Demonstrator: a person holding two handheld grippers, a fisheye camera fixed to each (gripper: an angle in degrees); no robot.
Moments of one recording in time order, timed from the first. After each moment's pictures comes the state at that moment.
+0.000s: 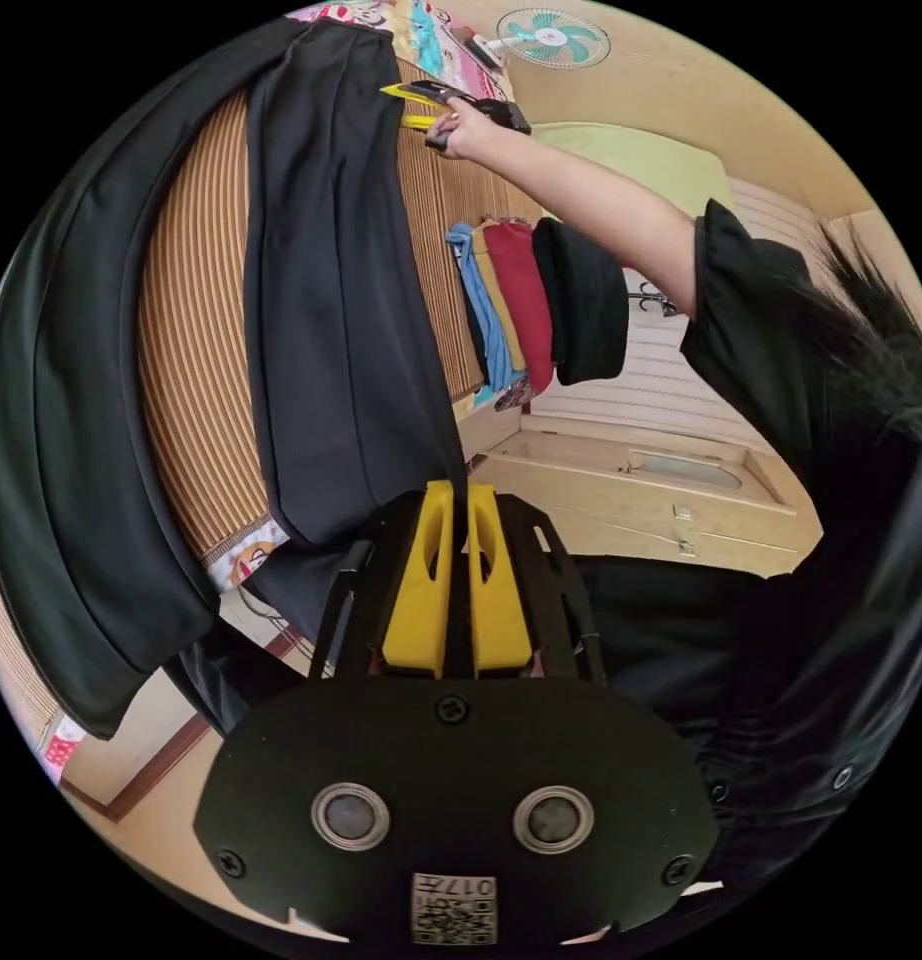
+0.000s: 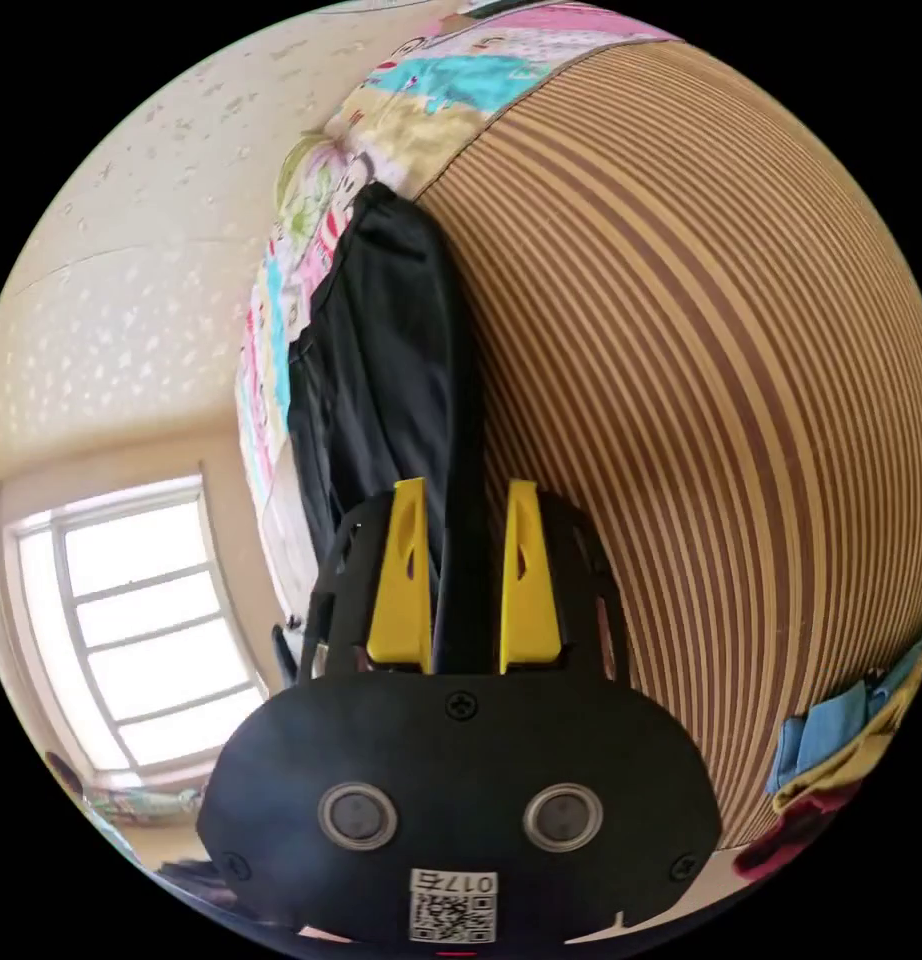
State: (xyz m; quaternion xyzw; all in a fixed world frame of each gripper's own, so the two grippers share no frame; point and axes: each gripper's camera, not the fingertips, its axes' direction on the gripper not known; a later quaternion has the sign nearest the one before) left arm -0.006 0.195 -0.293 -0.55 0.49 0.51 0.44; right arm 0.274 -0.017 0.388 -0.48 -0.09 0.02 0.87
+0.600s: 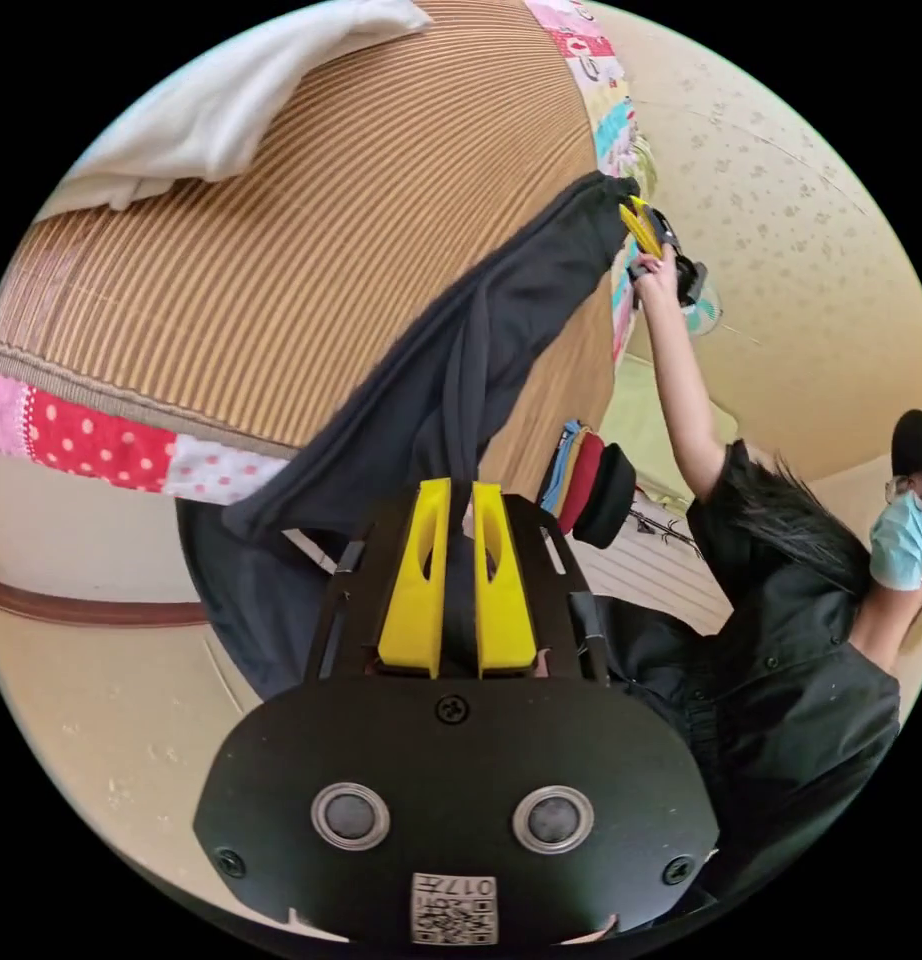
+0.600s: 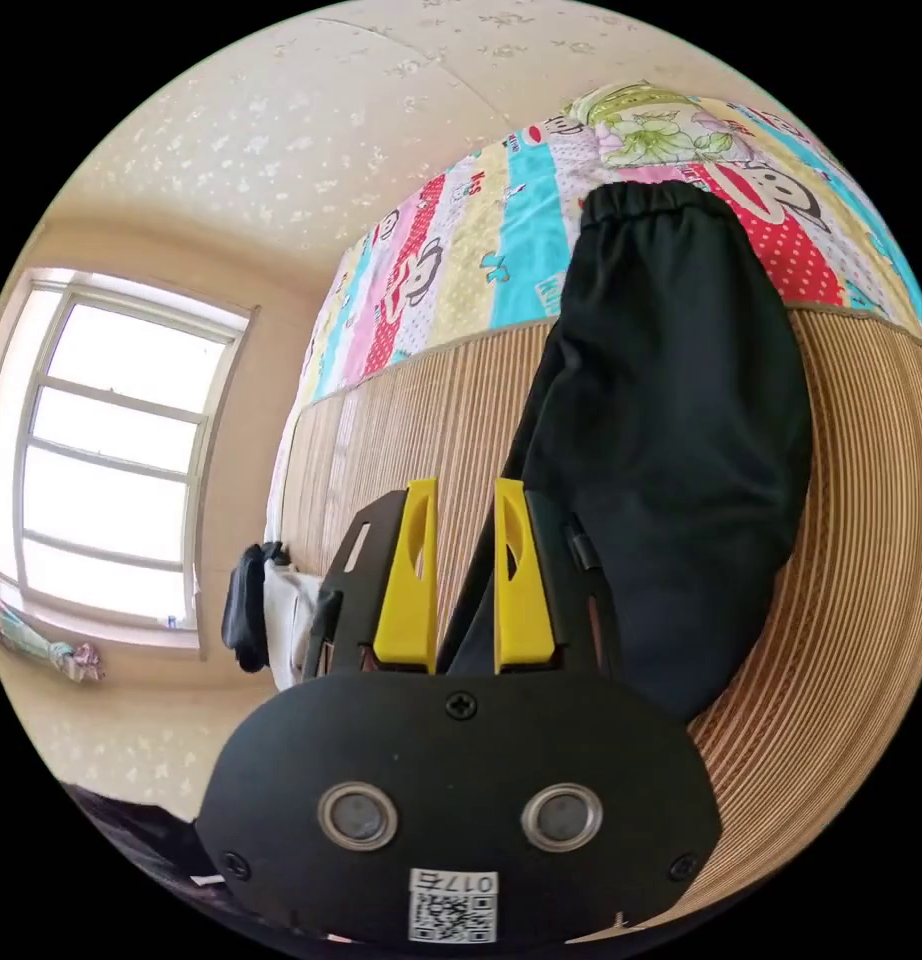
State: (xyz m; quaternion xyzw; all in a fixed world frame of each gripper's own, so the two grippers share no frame) left arm -0.170 0.043 -0.096 -0.59 0.48 0.21 0.61; right arm -0.044 0.164 0.398 -0.47 -0.22 -0.21 0.83
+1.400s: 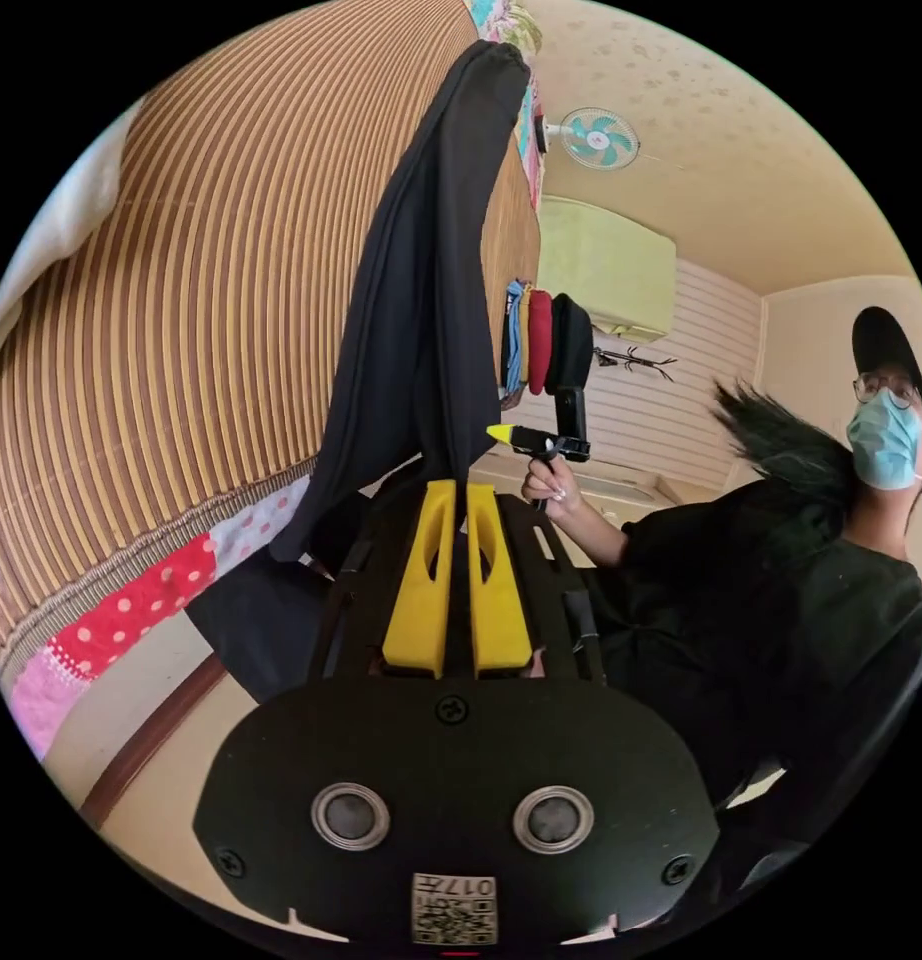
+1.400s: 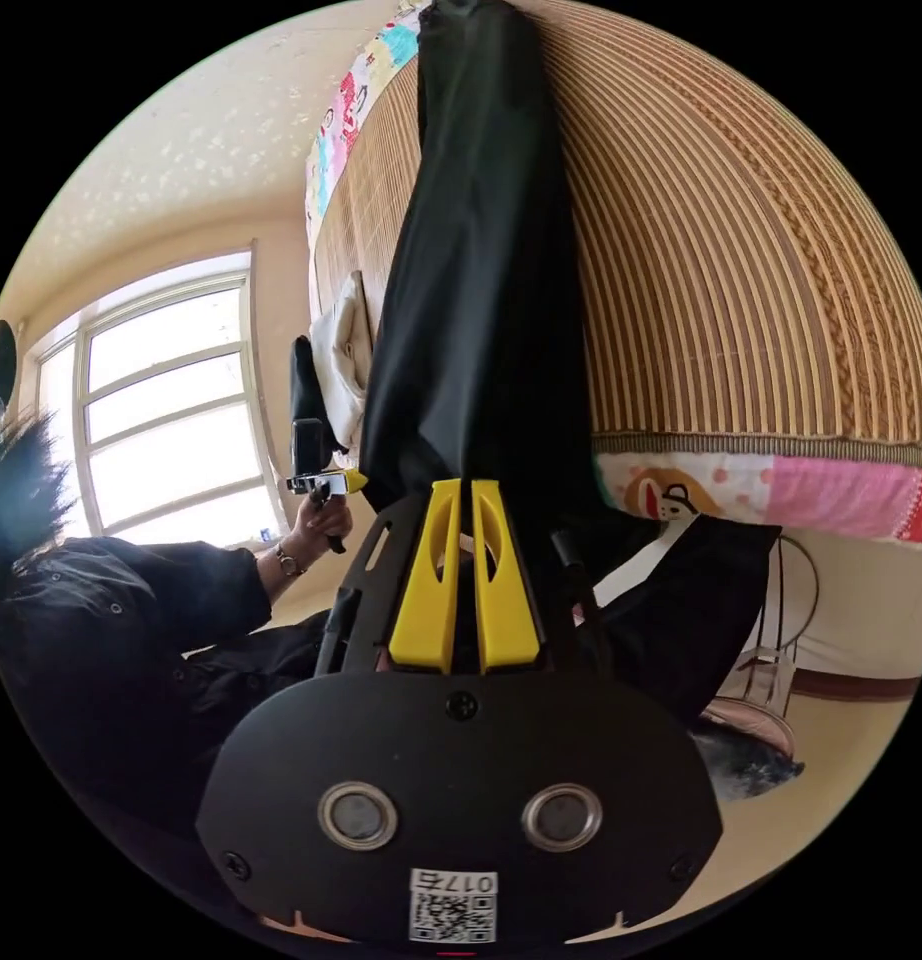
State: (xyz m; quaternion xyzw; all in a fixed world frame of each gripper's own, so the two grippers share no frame) left arm -0.169 0.054 -0.093 -0.61 0.56 0.38 0.41; right arm 0.204 0.379 0.093 -0.62 -0.22 -0.04 0.76
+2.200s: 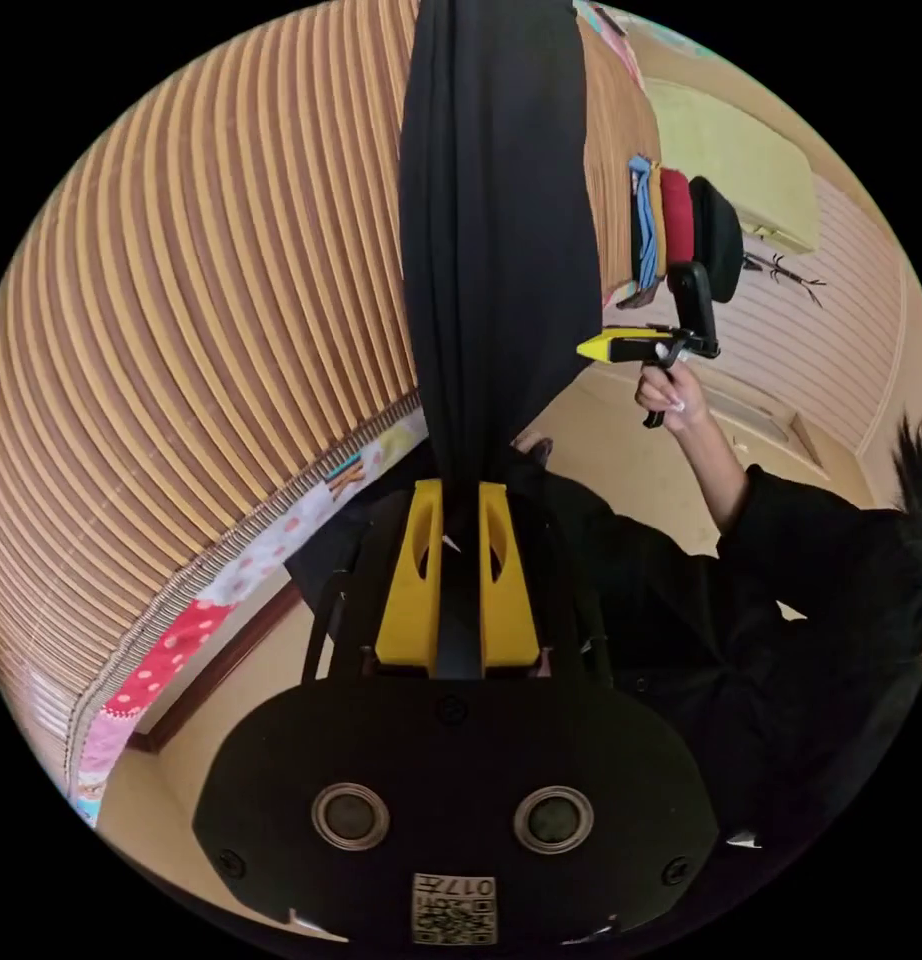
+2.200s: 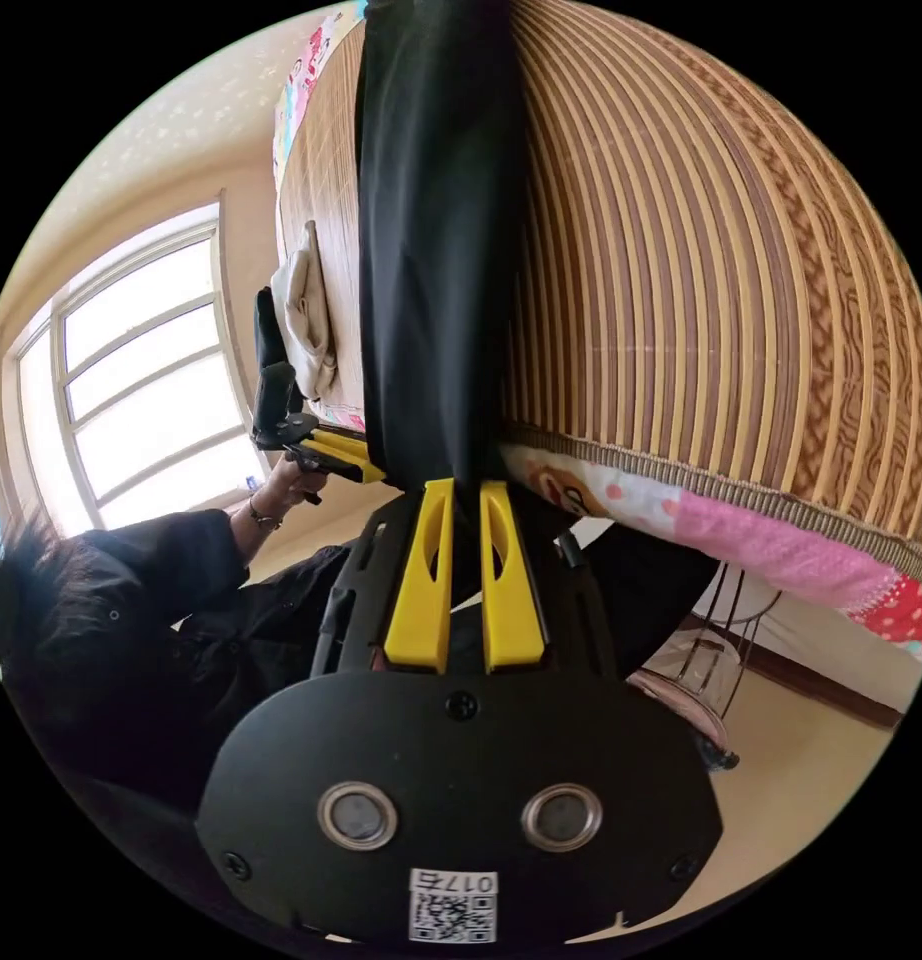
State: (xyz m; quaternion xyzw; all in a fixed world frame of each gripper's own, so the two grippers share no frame) left arm -0.178 0.168 -0.149 -0.61 0.37 0.58 0.40; right arm 0.290 0.376 0.155 -0.70 -0.21 -0.08 0.67
